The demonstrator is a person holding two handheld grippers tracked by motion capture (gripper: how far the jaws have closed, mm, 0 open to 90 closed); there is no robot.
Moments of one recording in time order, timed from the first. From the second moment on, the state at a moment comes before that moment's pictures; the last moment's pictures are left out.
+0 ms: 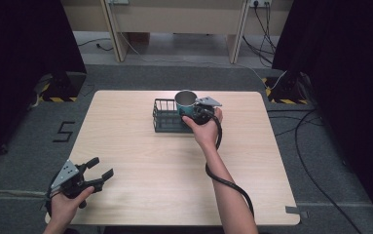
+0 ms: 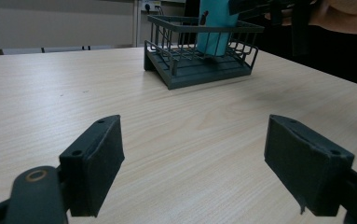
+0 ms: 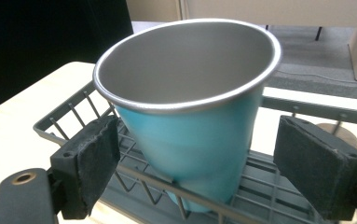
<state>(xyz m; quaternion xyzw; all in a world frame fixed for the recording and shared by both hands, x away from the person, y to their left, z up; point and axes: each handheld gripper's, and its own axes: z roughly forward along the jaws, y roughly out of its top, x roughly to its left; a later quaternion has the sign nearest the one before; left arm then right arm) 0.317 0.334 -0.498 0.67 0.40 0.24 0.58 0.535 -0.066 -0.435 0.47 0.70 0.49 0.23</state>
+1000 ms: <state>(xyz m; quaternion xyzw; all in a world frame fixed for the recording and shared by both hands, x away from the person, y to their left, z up) 0.317 0.334 -0.498 0.67 0.40 0.24 0.57 0.463 -0.130 -0.443 0.47 0.69 0.49 0.24</state>
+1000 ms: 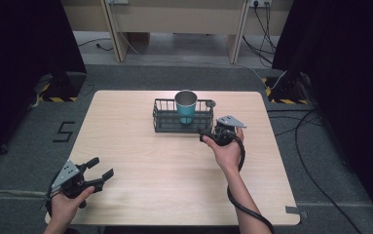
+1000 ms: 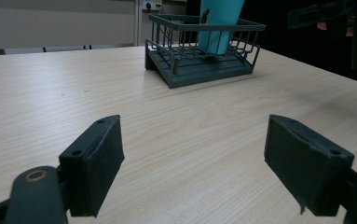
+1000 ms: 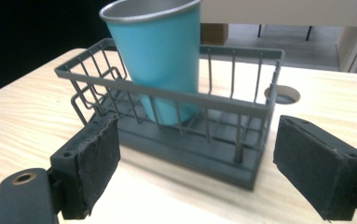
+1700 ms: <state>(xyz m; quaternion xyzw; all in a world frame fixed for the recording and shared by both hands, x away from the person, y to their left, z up) 0.317 0.334 -0.499 0.67 0.40 0.24 0.57 0.423 -0.161 -0.446 0.46 0.69 0.49 0.26</state>
